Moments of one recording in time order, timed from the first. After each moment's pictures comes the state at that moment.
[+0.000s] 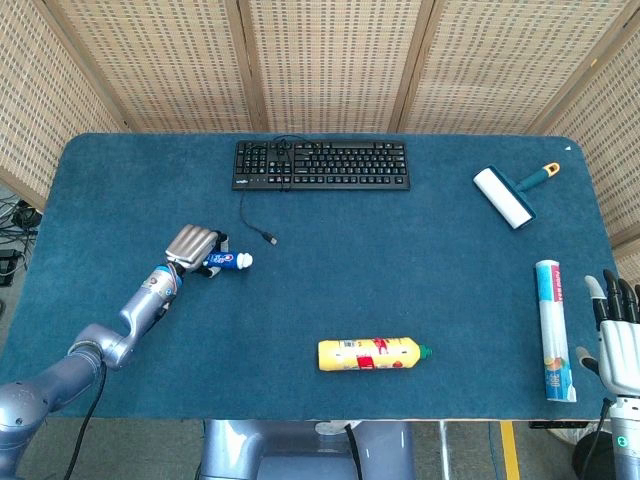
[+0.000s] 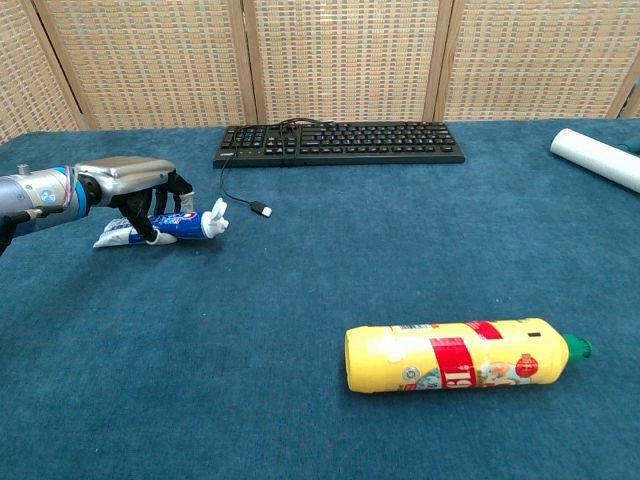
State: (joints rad) left arm -0.88 -1.75 -0.09 -0.68 1.43 0.69 -0.27; right arm 0.07 -1.16 0.14 -1.57 -1.38 1.51 -0.20
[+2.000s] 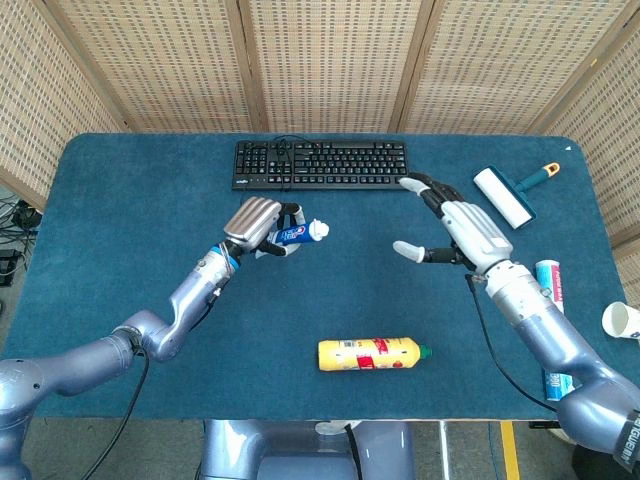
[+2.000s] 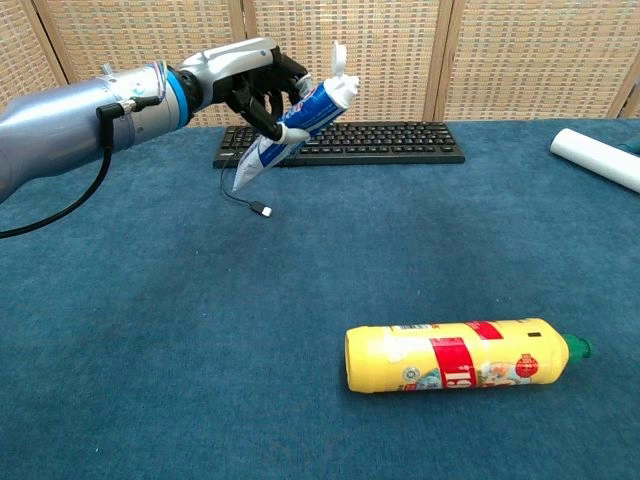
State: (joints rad) left arm -1.03 -1.67 -0.31 -1.08 1.30 0.80 -0.28; right arm 0.72 -0.86 0.44 -1.94 -1.02 0.76 0.24
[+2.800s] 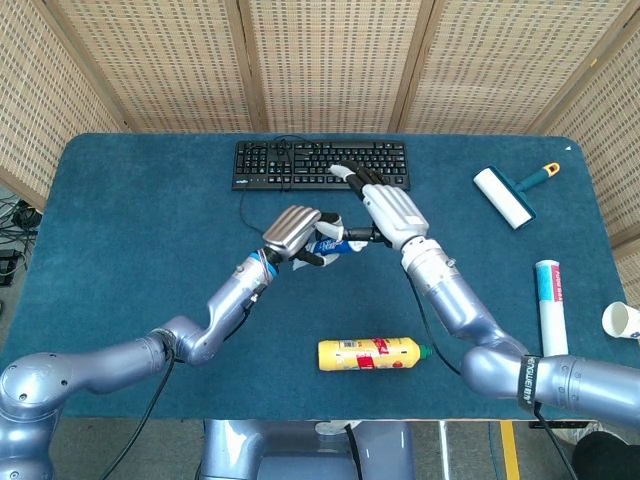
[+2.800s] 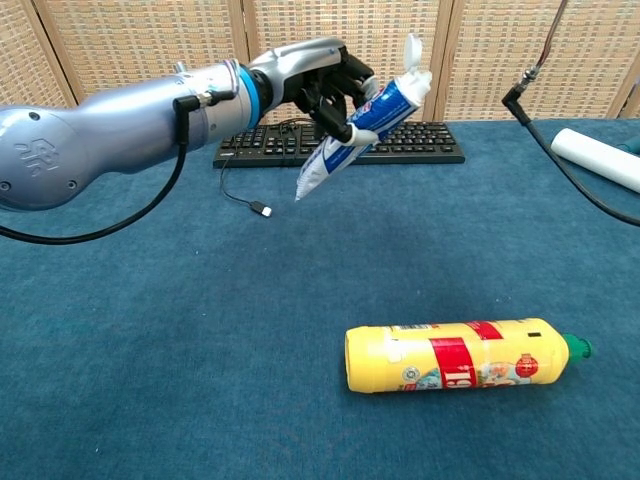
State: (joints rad) left arm -1.12 -1.75 -0.38 -1.13 1.16 0.75 -0.17; right arm 1.06 -1.14 0.38 -1.80 -0.63 0.84 -0.08
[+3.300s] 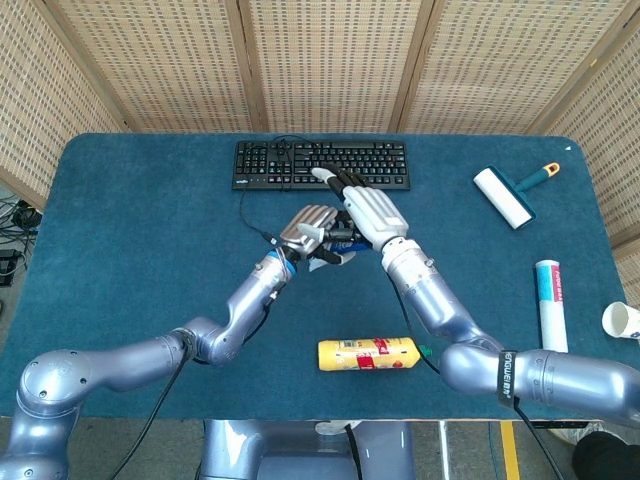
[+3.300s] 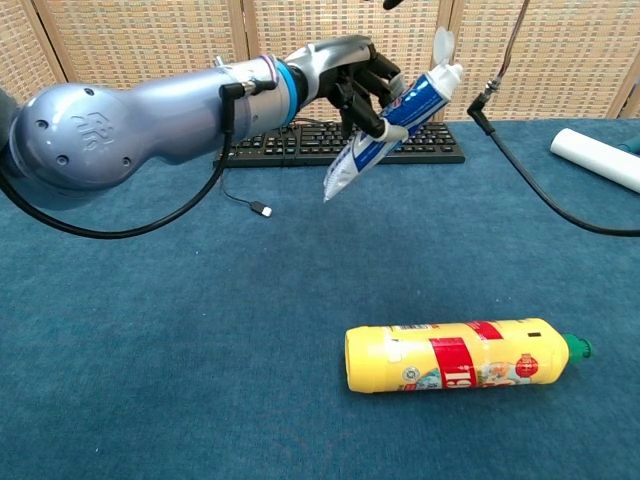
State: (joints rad) left arm -1.19 -1.80 -0.43 -1.11 1.01 0.71 -0.09; right arm 1.12 -1.21 0.39 -1.77 -0.56 0.85 -0.11
